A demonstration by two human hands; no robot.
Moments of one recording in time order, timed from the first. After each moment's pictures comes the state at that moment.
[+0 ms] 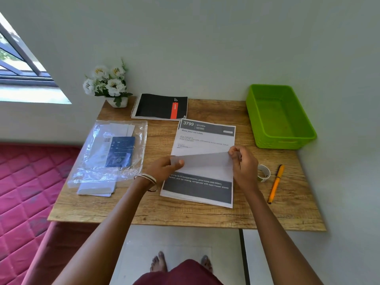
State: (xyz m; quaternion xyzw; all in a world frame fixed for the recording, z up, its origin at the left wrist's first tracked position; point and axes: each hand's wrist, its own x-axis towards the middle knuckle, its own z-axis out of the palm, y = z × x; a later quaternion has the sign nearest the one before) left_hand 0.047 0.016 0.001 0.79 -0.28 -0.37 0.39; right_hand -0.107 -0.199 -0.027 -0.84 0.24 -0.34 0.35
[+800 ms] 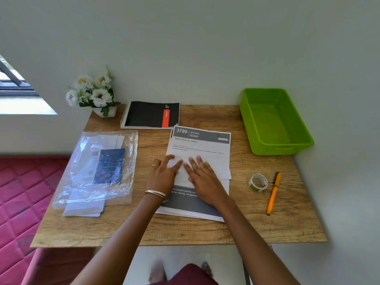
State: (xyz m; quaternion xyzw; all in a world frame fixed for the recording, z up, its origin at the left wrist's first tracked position) left_hand 0.051 -0.025 -0.044 0.91 -0.39 -0.06 0.12; right_hand -0.061 -0.157 -0.056 -0.99 0.08 0.03 0.13
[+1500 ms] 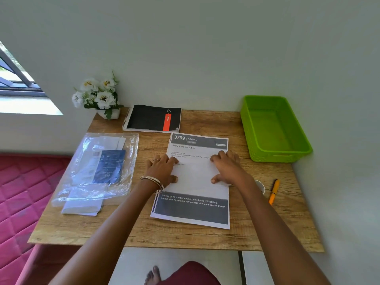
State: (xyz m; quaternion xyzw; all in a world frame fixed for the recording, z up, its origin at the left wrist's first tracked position) left_hand 0.072 -0.040 -0.017 0.91 -0.38 -0.17 0.01; right_hand -0.053 -0.234 -0.004 -0.97 0.18 0.16 0.09
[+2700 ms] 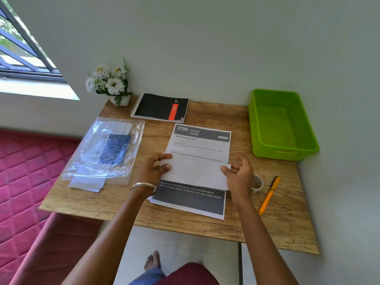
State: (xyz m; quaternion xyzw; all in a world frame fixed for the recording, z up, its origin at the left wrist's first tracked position) left_hand 0.016 -0.005 -0.013 0.80 -0.13 -0.19 0.55; right_hand -0.113 -0.203 -0.015 -0.69 0.44 -0.23 0.53
